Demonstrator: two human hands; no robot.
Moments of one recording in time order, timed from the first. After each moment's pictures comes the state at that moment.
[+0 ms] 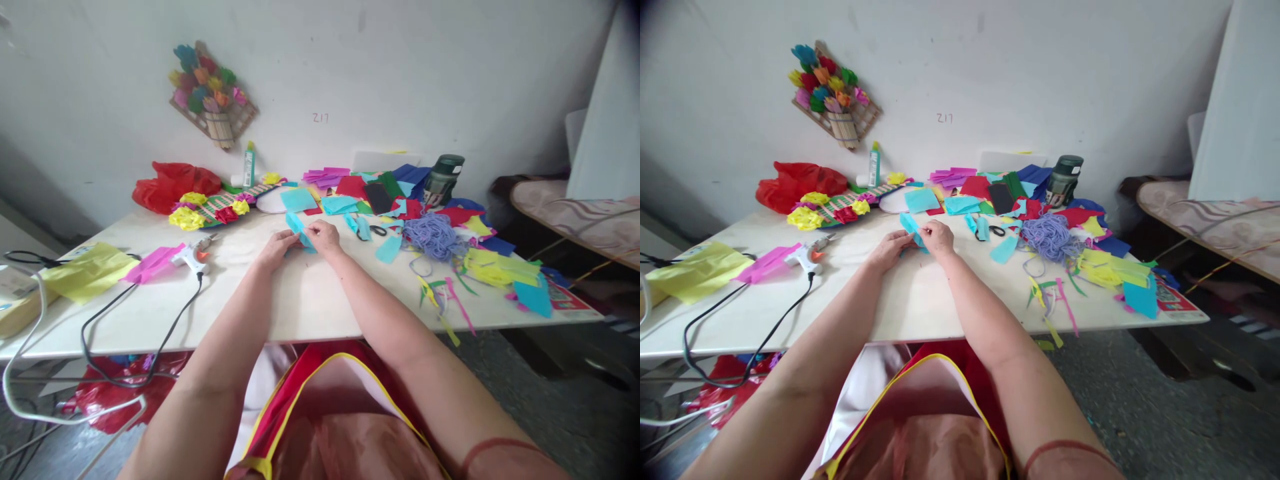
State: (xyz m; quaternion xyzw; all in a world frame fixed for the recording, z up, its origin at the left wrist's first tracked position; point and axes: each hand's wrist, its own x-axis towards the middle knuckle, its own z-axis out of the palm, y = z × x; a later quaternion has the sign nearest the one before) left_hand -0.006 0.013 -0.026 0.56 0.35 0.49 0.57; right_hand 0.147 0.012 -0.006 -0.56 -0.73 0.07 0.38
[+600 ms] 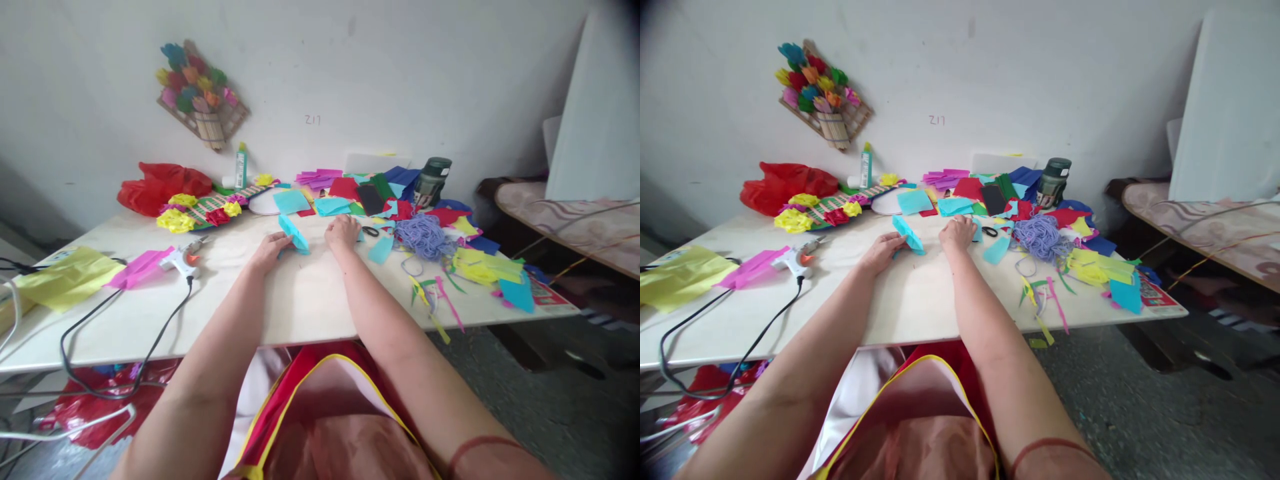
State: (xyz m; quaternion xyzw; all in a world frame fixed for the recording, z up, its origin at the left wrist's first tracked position) left_hand -0.009 0.013 -0.027 0.59 0.37 0.48 0.53; right_hand 0.189 0.015 -0.003 -0.73 -0.60 -0.04 0.32
